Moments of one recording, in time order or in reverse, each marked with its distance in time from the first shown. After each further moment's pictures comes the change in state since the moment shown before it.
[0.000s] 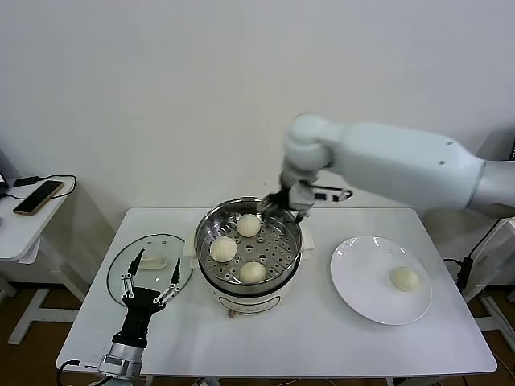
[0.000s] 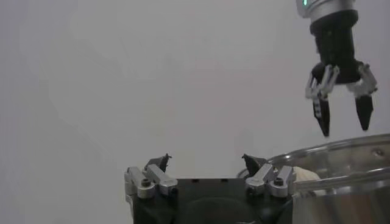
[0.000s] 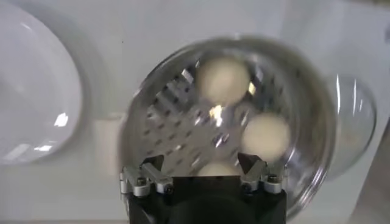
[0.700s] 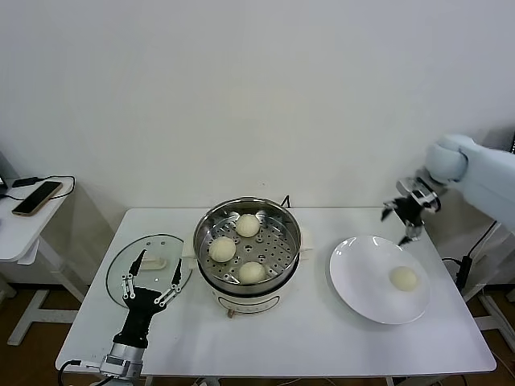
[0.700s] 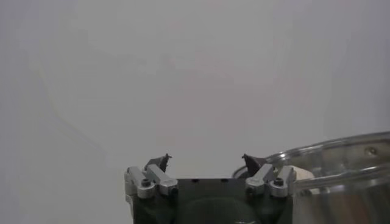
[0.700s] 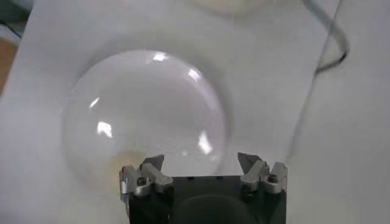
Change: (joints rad) left arm 0.002 0.000 -0.001 0.000 0.005 0.006 0.000; right arm -0.181 -0.305 -0.079 -0.316 0.243 -0.355 -0.020
